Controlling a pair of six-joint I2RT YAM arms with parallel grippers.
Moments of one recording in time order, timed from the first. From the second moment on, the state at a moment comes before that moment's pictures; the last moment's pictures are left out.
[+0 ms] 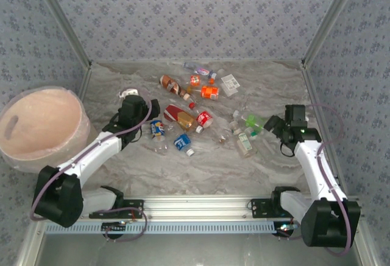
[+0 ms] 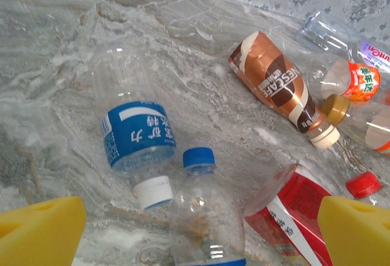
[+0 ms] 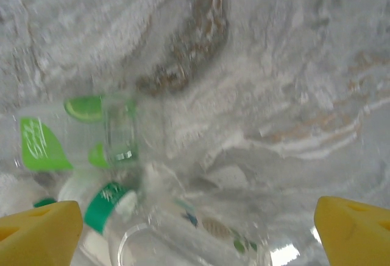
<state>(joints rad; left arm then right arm) -0.41 1.22 0.75 -0.12 -0.31 -0.50 -0.02 1.02 0.76 -0.77 0.09 0.61</state>
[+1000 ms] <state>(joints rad) -0.34 1.23 0.75 -0.17 -0.30 -0.61 0.27 1.22 0.78 -0.85 0.05 0.44</state>
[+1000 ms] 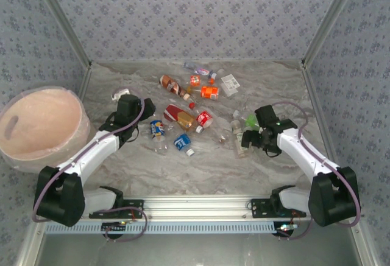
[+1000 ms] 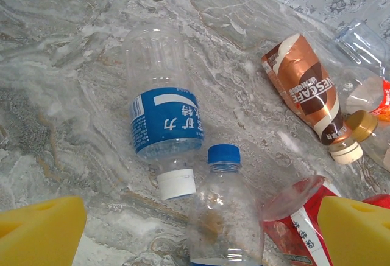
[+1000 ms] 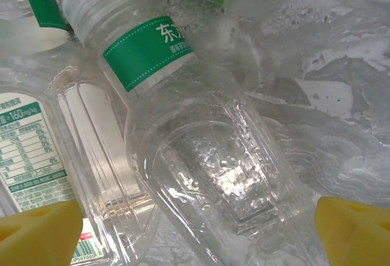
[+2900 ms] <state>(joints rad) -0.34 1.17 0.73 -0.12 -0.21 -0.59 0.40 1.12 0.66 -0.78 0.16 0.47</state>
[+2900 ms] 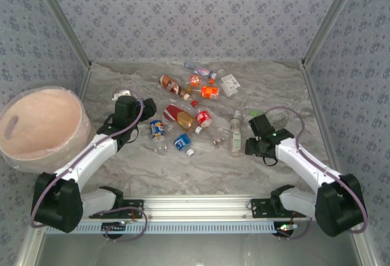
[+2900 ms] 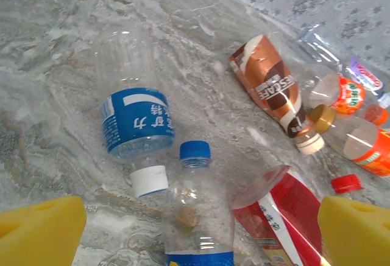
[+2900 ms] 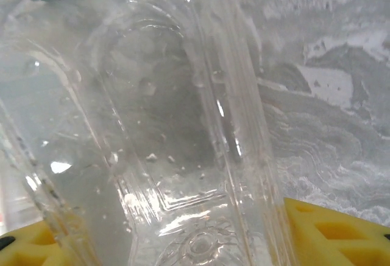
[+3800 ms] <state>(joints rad) -0.57 1.33 1.01 0.04 0.27 -0.62 0.68 1.22 0.78 -0.11 -0.08 0.35</state>
